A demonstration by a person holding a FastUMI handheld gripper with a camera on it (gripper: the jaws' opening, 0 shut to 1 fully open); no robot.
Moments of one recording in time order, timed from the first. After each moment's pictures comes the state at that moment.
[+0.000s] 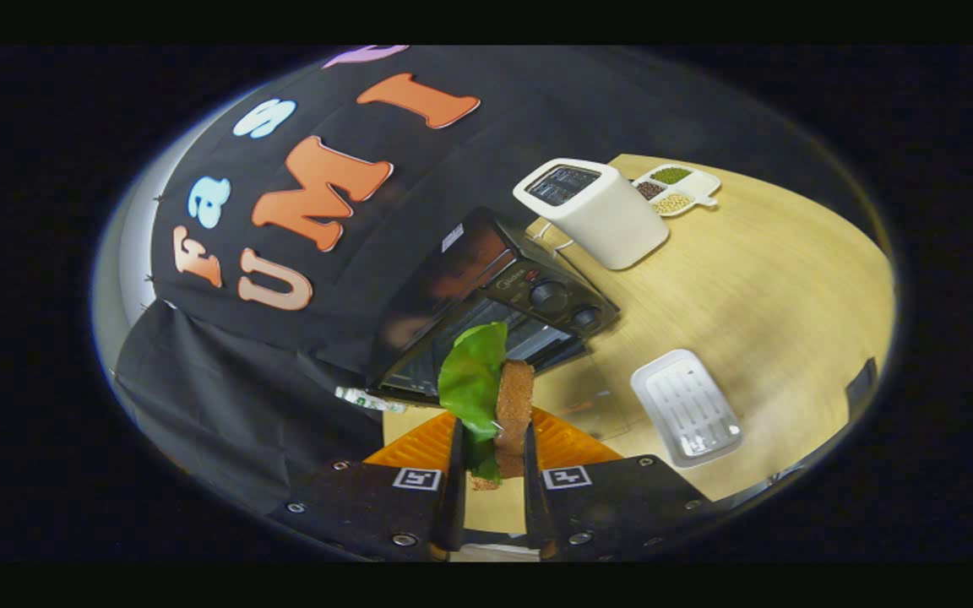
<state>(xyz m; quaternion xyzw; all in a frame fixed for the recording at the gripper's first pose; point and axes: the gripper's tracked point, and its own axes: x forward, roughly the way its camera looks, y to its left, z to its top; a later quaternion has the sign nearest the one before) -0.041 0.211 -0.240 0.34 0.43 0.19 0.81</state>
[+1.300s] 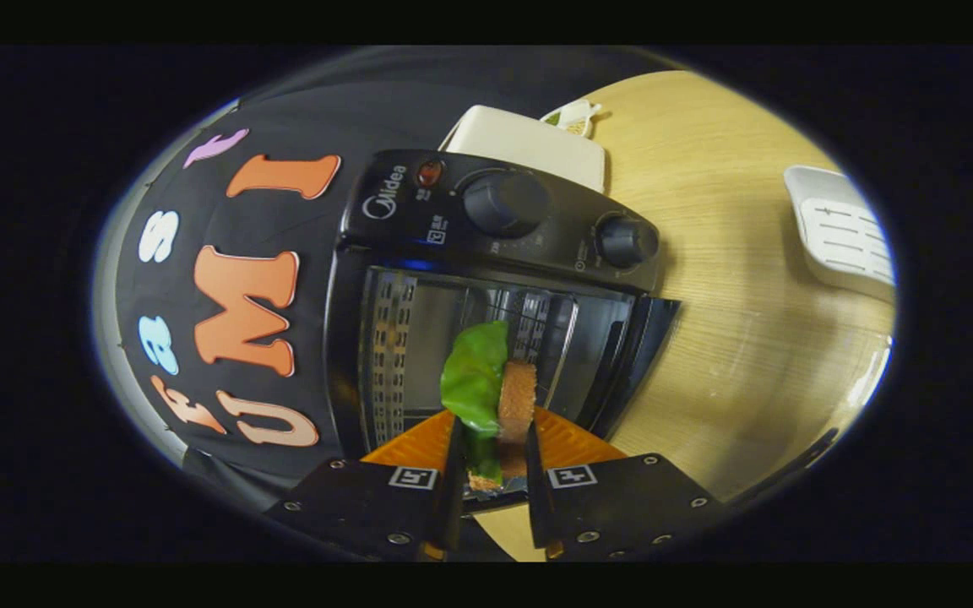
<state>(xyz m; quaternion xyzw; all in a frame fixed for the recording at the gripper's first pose) 0.074 0.340 -0.338 0.57 0.31 0.01 0.76</state>
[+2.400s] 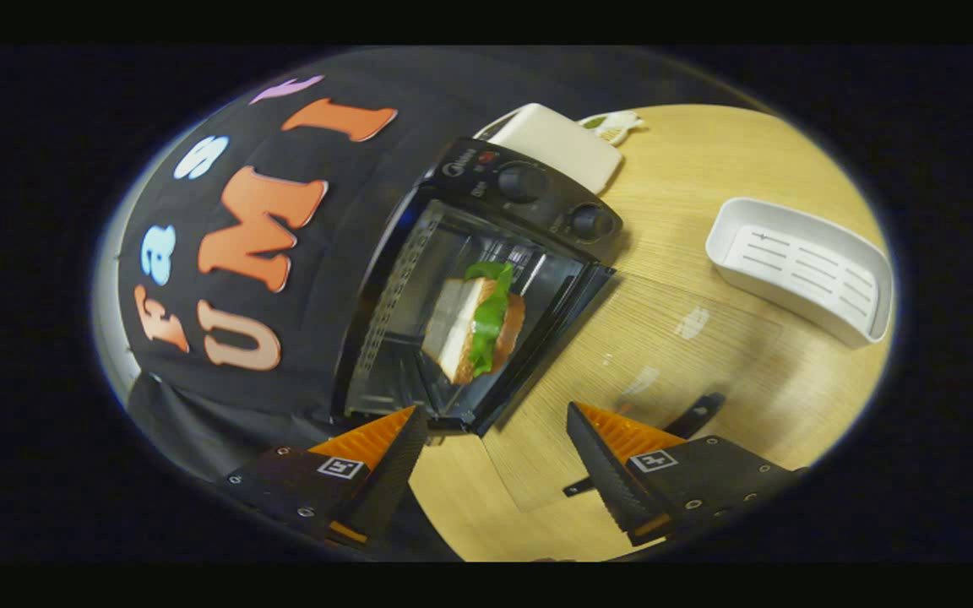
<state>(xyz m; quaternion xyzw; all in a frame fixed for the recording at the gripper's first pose) -0.052 0.328 -0.323 0.40 0.39 0.09 0.82</state>
